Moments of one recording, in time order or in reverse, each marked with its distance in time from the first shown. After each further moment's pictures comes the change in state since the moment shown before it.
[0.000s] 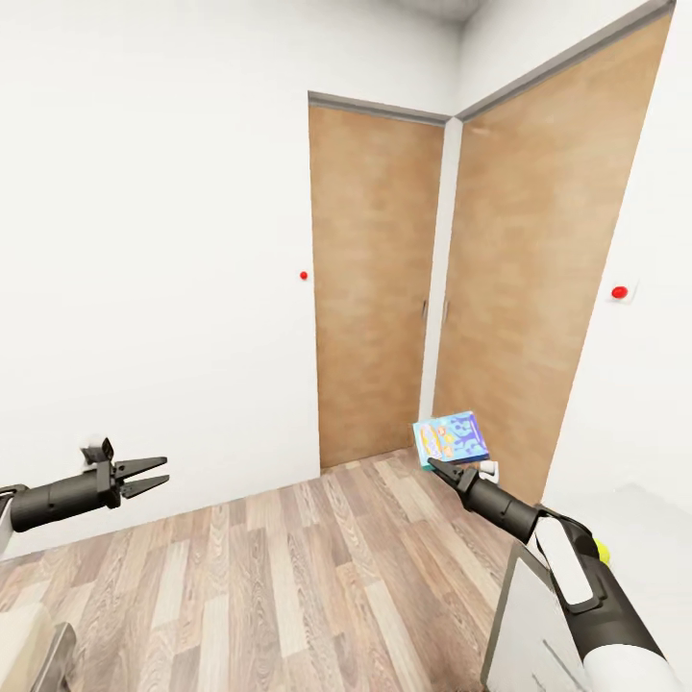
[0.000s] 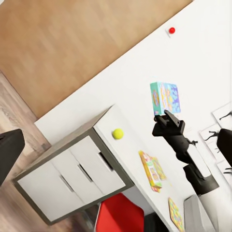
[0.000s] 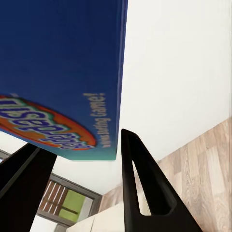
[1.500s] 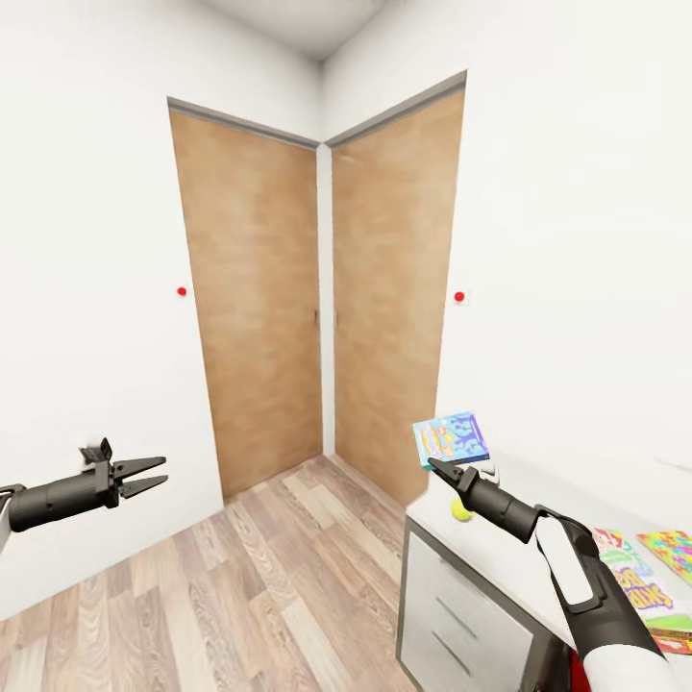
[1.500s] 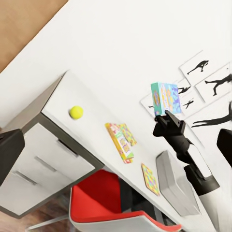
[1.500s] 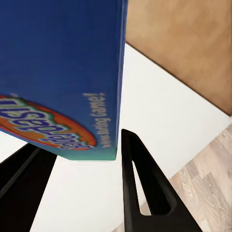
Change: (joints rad) left arm 0.000 0.004 0.002 0.000 -0.001 0.000 -0.002; right arm 0.000 0.000 -0.001 0.000 0.001 0.000 0.001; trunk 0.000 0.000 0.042
